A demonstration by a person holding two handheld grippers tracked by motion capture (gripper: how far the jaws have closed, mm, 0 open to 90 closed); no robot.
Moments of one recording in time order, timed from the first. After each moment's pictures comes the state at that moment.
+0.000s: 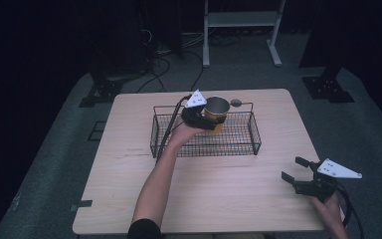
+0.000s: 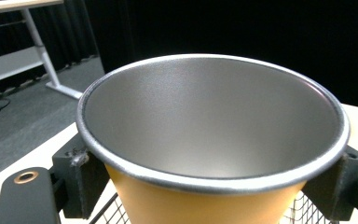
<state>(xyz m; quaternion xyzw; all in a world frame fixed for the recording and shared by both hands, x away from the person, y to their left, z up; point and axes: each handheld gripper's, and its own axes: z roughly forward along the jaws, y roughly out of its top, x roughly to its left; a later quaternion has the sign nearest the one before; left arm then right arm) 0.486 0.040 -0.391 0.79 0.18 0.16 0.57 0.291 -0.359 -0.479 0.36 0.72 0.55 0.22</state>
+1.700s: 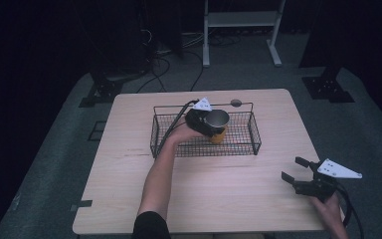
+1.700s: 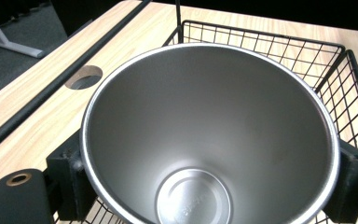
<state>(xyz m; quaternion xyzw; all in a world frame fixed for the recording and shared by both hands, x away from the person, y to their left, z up) 0.511 0.032 -0.424 0.86 0.14 0.10 0.48 0.291 -0.359 -0.479 0.36 0.72 0.55 0.22</state>
